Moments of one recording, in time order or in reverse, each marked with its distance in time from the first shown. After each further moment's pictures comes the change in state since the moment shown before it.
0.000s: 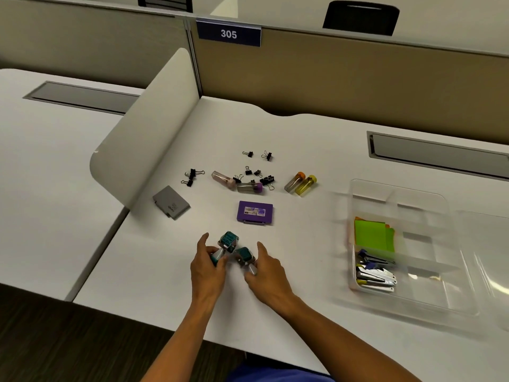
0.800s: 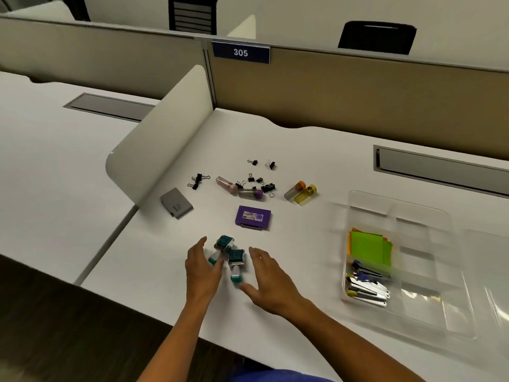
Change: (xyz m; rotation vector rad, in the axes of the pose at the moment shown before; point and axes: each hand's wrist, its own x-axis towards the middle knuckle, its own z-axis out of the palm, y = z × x) left_hand -0.008 0.004 0.011 0.131 0.118 -0.038; right_hand -0.015 0.028 -0.038 -0.276 -0.141 -0.370
